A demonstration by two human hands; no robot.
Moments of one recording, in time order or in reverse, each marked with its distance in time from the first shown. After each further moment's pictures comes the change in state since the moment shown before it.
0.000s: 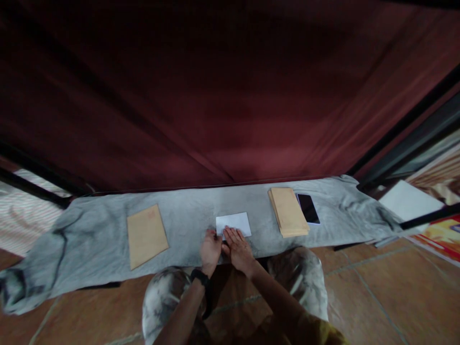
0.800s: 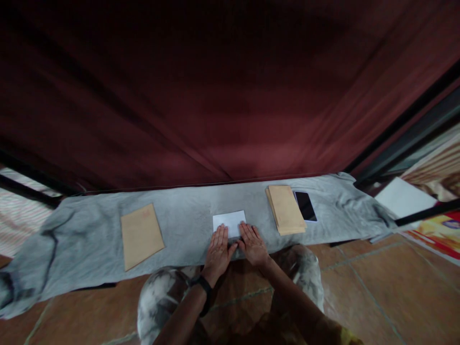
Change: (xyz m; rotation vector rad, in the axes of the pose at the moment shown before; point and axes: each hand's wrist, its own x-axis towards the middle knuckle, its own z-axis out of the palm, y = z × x) left_hand -0.029 -0.032 0.023 0.748 -0.131 0.786; right_hand -0.033 0.059 -0.011 -0.214 0.145 0.030
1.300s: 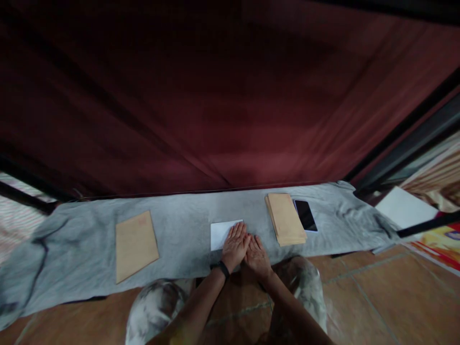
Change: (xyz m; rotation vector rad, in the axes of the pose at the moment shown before) left_hand 0.078 0.044 0.026 -0.095 -0.066 0.132; right_hand -0.011 0.019 0.017 -0.040 0.072 -0.076
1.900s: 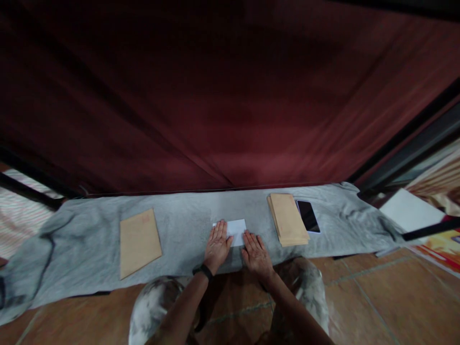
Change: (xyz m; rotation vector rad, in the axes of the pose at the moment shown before) left_hand -0.035 -0.060 -0.017 0.130 0.082 -0.165; right_hand 0.010 -0.006 -0.021 0.031 -0.037 0.068
